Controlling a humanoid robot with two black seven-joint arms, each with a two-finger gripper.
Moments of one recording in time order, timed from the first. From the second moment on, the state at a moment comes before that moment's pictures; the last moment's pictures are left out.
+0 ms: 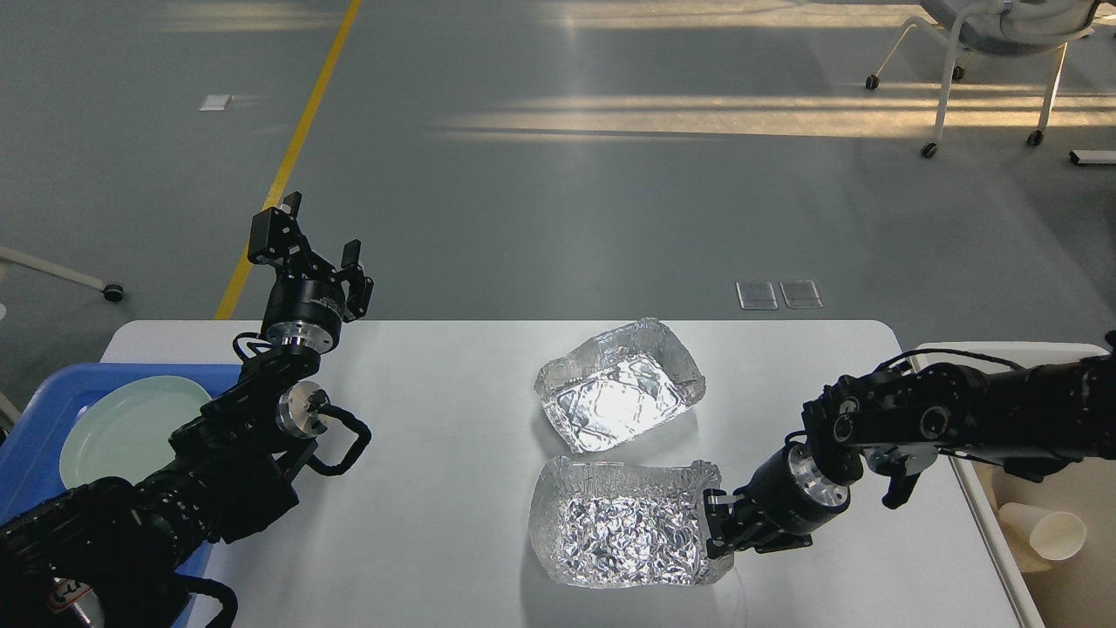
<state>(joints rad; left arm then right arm) -0.83 0.04 -0.58 -0.27 -0.10 -0.22 -0.66 1.36 -0.37 -0.82 1.19 -0.30 0.55 0.03</state>
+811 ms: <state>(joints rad) -0.83 0.04 -0.58 -0.27 -0.10 -0.22 -0.66 2.37 -0.78 -0.91 1.67 -0.29 0.96 0.01</state>
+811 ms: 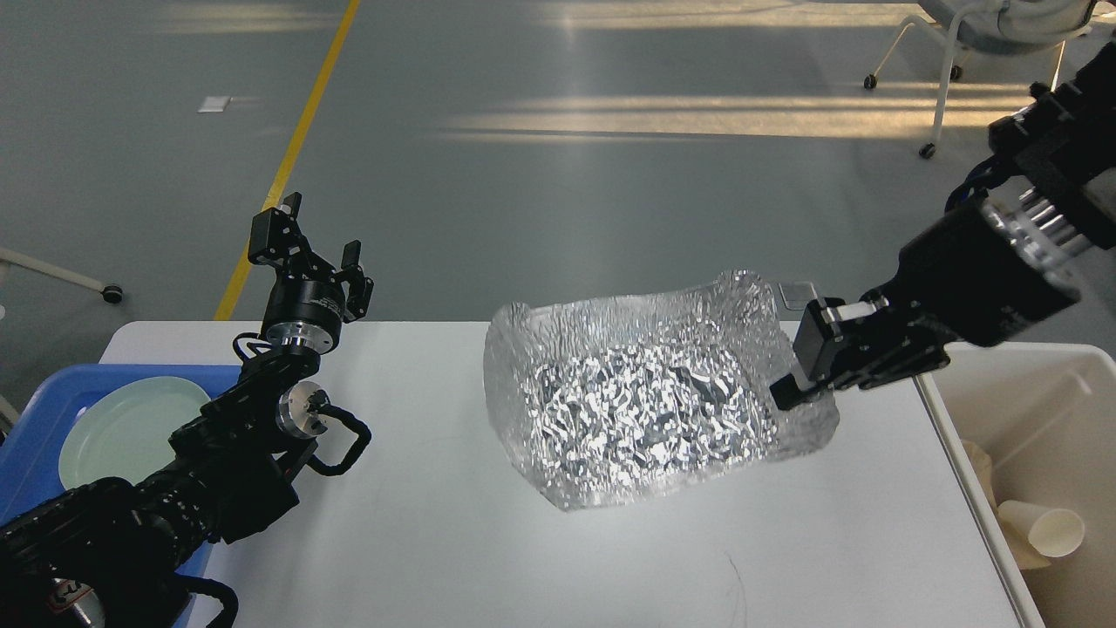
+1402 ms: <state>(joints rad) -0.83 0.04 -0.58 -0.27 -0.10 -0.22 -0.66 2.46 -0.78 -0.95 1.56 -0.29 0.96 0.01</state>
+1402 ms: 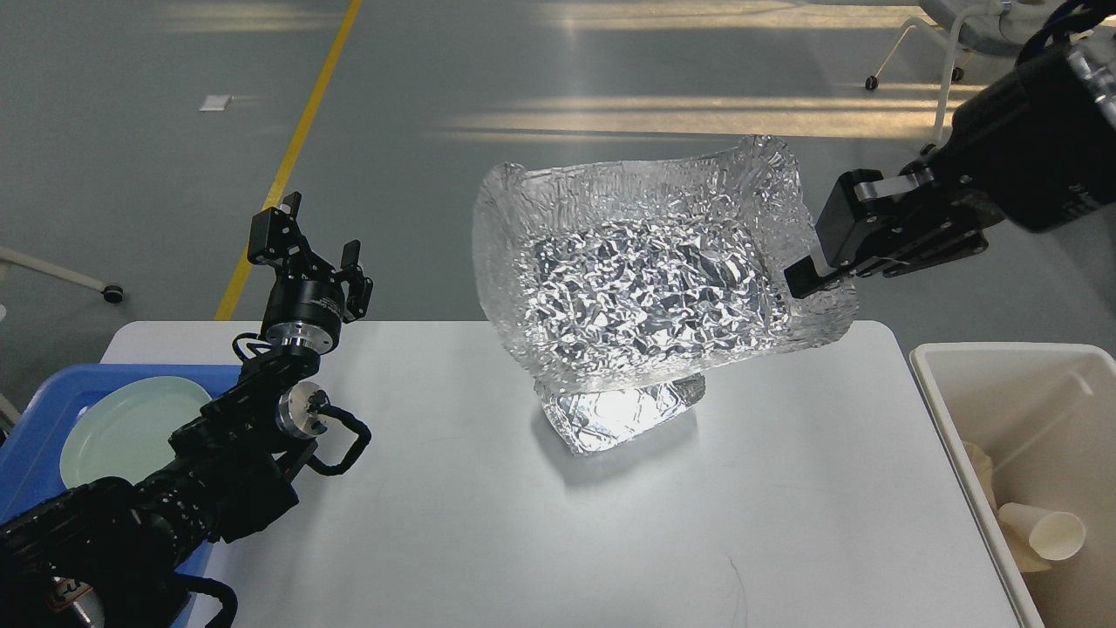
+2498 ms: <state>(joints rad) -0.83 0.04 -0.58 -0.27 -0.10 -0.22 -0.66 1.47 -0.69 -1.34 0.65 -0.83 0.22 0.02</state>
